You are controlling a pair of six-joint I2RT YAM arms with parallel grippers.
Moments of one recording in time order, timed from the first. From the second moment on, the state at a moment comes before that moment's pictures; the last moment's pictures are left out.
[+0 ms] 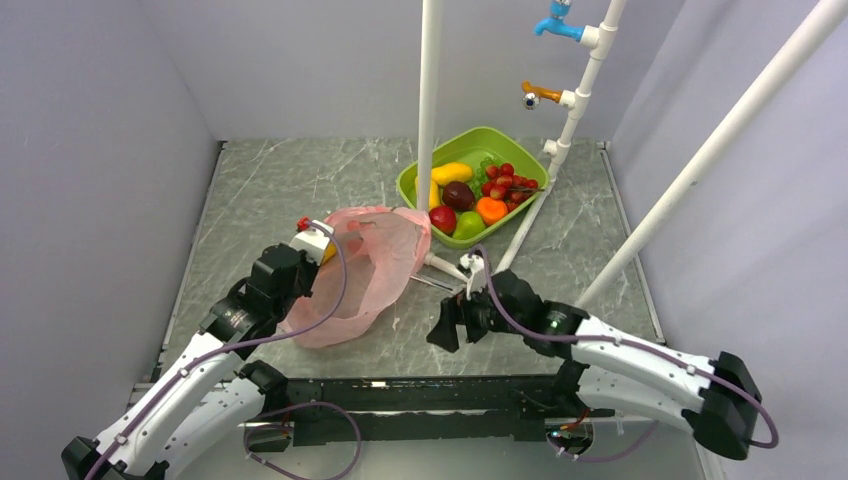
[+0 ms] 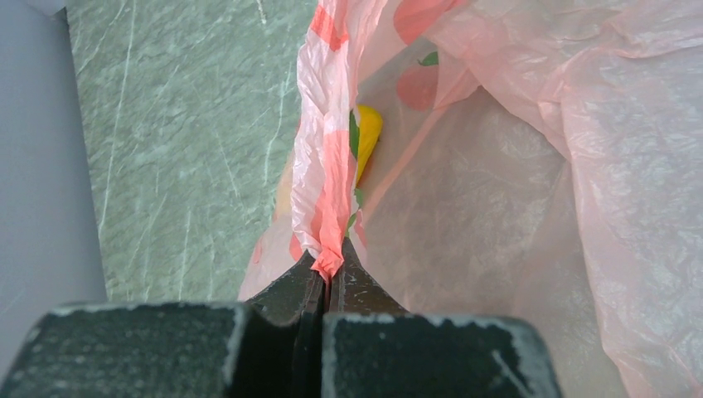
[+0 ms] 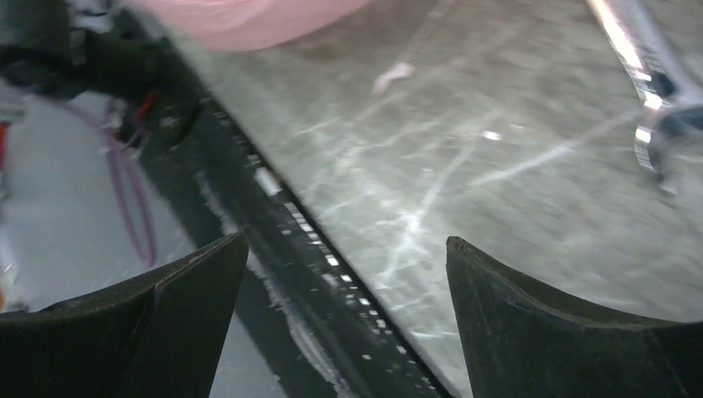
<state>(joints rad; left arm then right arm) -0.56 0.68 0.65 -0.48 -0.35 0.14 0.90 0.94 0.54 -0.25 -0.17 0.53</state>
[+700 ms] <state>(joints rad) -0.56 0.45 0.49 -0.60 0.00 -0.52 1.20 1.24 0.88 0.02 -0.04 0.43</state>
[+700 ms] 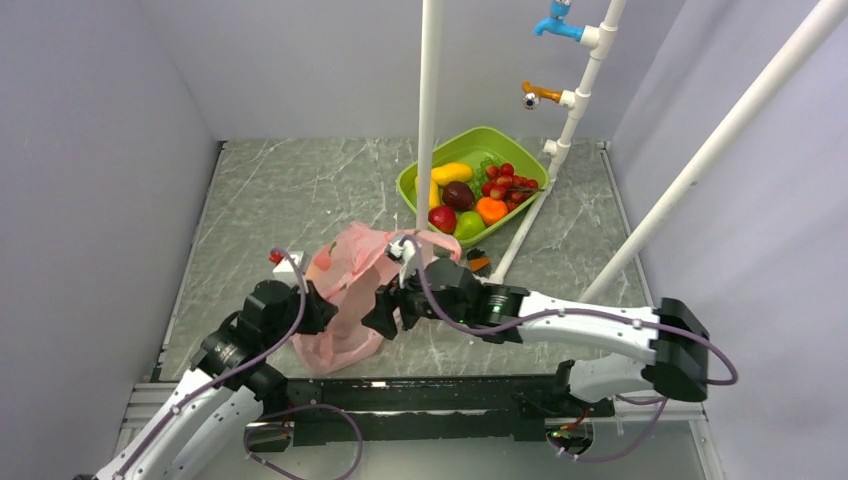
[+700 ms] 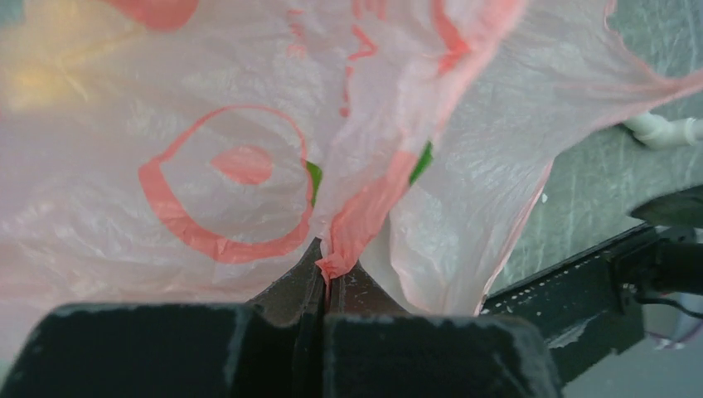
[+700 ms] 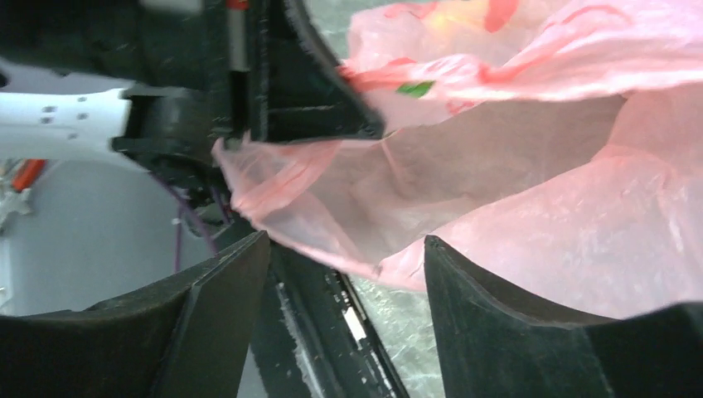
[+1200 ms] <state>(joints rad) -0.56 0.26 0.41 -0.63 -0.03 -0.75 1.18 1.56 0.84 0.19 0.03 0.42</state>
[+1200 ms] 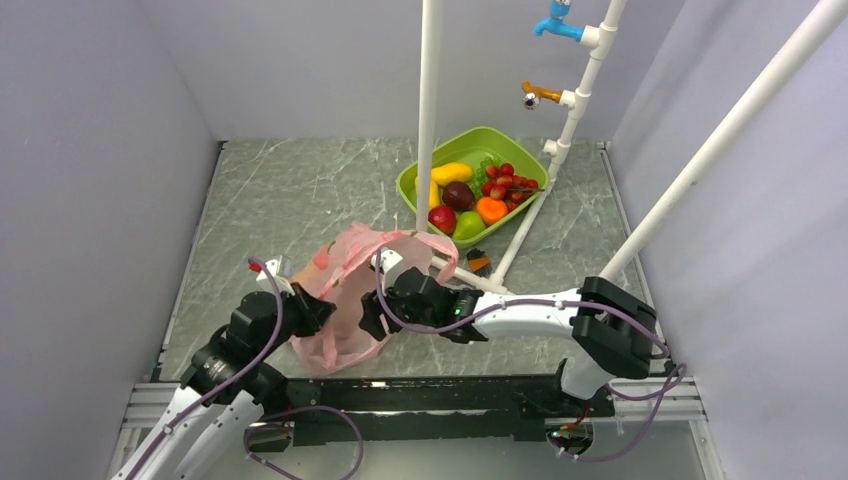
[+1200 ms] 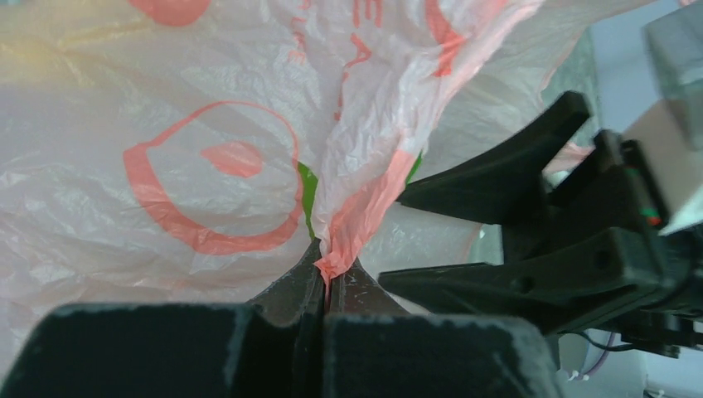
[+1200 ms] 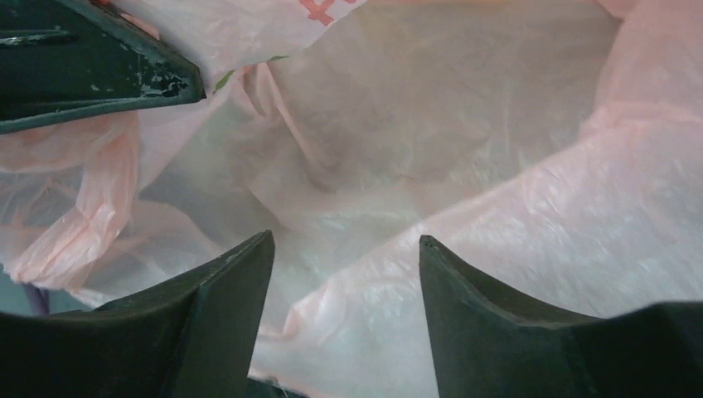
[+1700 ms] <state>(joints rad) -0.56 0.31 0.53 -0.55 0.01 -0.65 1.11 1.86 0.99 0.48 0.03 0.54</state>
